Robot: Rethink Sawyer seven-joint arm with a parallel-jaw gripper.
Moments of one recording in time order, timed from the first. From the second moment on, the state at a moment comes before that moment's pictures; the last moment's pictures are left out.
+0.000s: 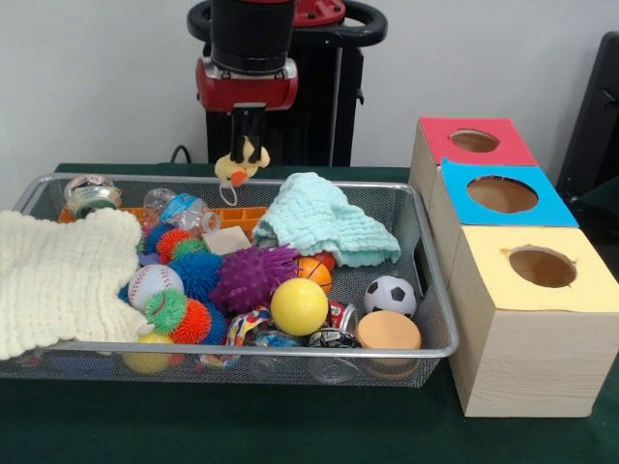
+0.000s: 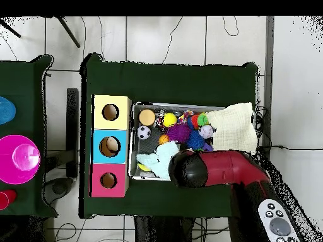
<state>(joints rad) -0.58 -0.85 0.32 1.88 -0.53 0.64 1.57</state>
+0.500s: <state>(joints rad) -0.52 -0.90 0.32 1.90 -0.47 0.65 1.57</state>
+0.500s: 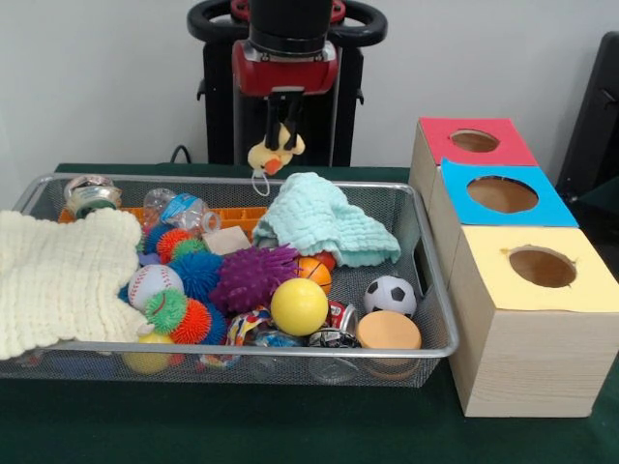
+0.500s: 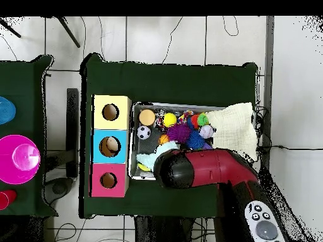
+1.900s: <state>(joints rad) -0.32 -1.02 0.28 2.02 -0.31 0.65 1.57</state>
